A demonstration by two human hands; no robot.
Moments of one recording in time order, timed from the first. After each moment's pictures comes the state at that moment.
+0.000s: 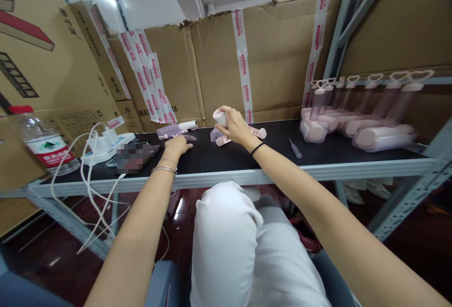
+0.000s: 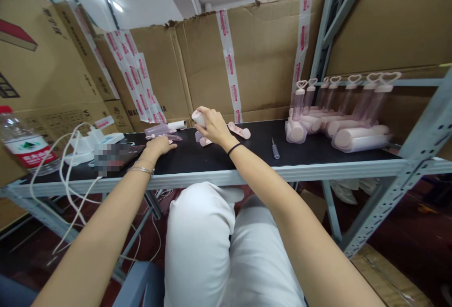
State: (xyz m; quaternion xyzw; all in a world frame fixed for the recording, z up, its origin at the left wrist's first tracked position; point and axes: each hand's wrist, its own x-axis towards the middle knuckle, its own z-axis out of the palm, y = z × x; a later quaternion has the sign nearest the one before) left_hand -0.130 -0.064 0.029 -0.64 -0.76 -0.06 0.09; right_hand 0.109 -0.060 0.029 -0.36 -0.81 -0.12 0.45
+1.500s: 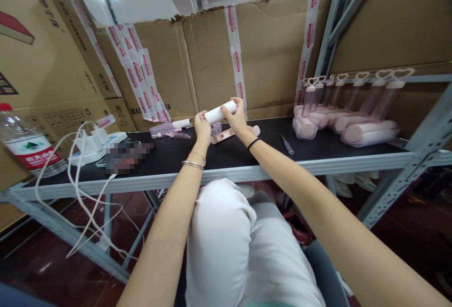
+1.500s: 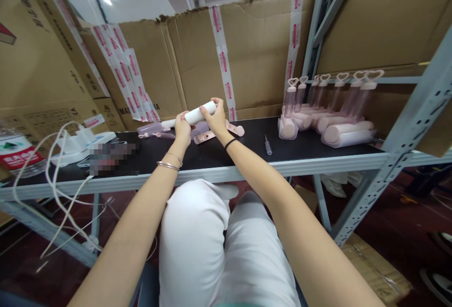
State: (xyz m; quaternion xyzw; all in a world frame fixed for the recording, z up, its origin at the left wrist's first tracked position) left_hand -0.002 -0.039 0.030 -0.47 -0.44 -0.70 -0.32; right_hand 0.113 -0.028 0.027 -0.32 -0.61 0.23 0.68
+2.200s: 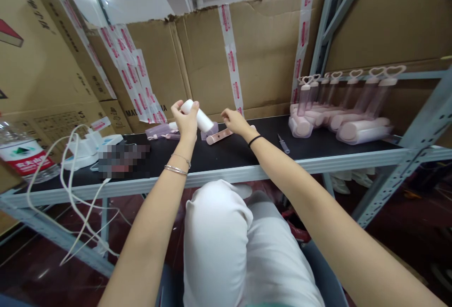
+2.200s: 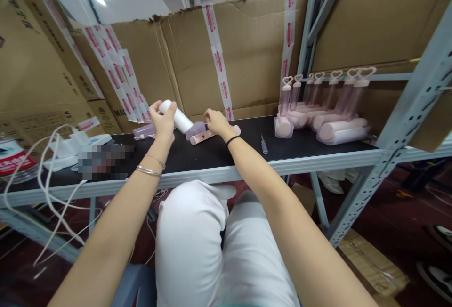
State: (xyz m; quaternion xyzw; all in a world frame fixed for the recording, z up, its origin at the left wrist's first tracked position) left_hand -0.025 -0.053 0.058 -0.47 -0.40 -0.77 -0.17; right_hand 0.147 -0.018 0.027 -0.47 -0.78 0.00 0.41
